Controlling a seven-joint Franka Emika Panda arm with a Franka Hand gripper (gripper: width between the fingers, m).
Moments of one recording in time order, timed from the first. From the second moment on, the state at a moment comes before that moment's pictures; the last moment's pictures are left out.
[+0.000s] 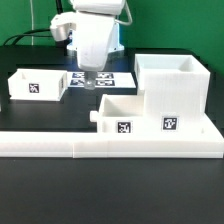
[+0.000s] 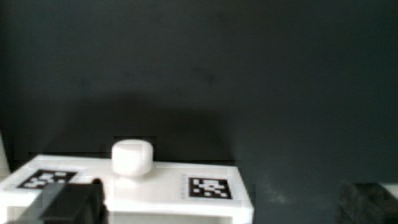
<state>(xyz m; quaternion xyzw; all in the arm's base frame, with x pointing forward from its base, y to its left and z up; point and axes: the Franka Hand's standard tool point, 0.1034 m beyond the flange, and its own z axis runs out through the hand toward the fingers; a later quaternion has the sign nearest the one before) 0.536 -0.030 0.074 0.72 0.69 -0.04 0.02</state>
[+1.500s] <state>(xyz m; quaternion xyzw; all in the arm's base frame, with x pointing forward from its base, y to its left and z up) 0.549 -0.032 0.020 0.74 0.66 0.03 -0.09</state>
